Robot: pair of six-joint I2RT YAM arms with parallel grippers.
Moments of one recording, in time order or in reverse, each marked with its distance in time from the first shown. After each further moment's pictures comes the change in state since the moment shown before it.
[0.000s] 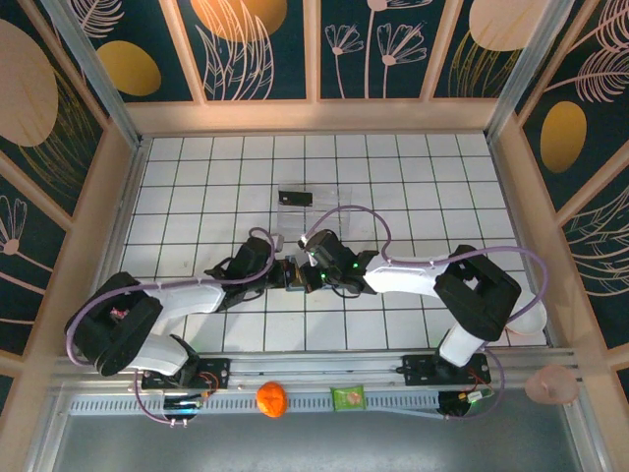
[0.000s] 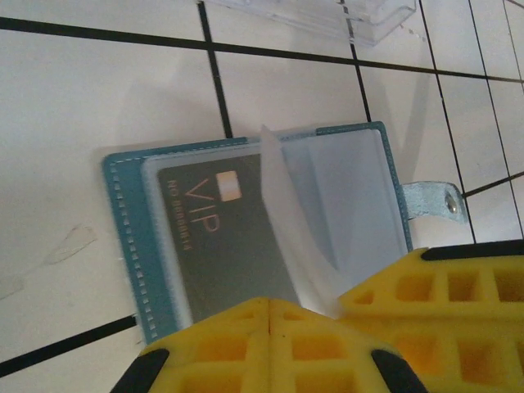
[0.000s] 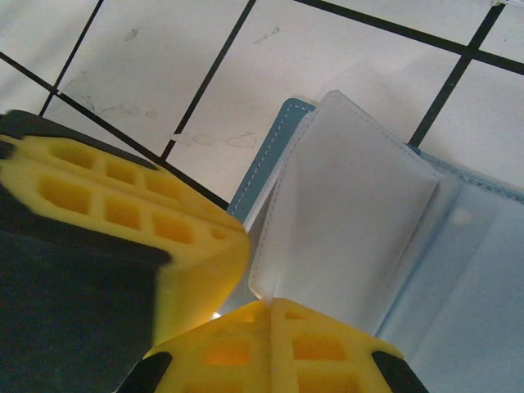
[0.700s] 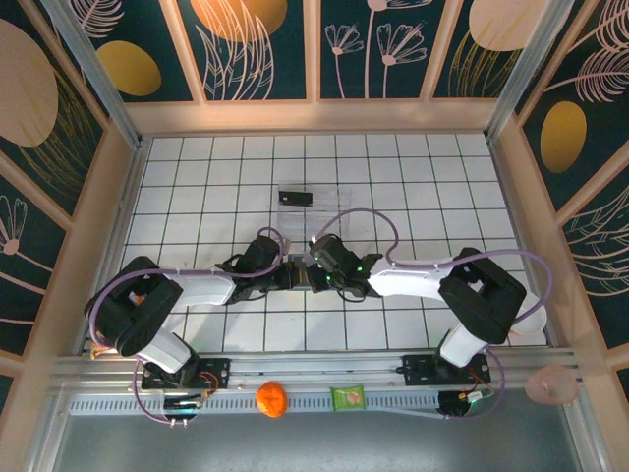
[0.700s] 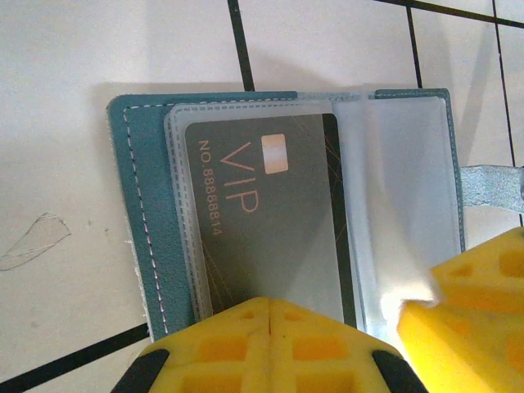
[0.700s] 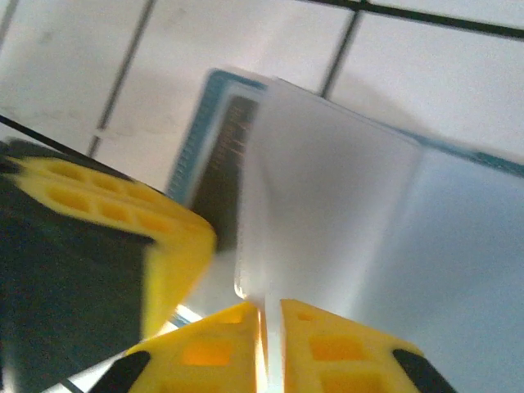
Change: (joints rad) left arm 0.000 0.122 0.045 -0.024 0.047 0.008; right arm 0.000 -0.045 -0.060 -0.044 0.111 0.123
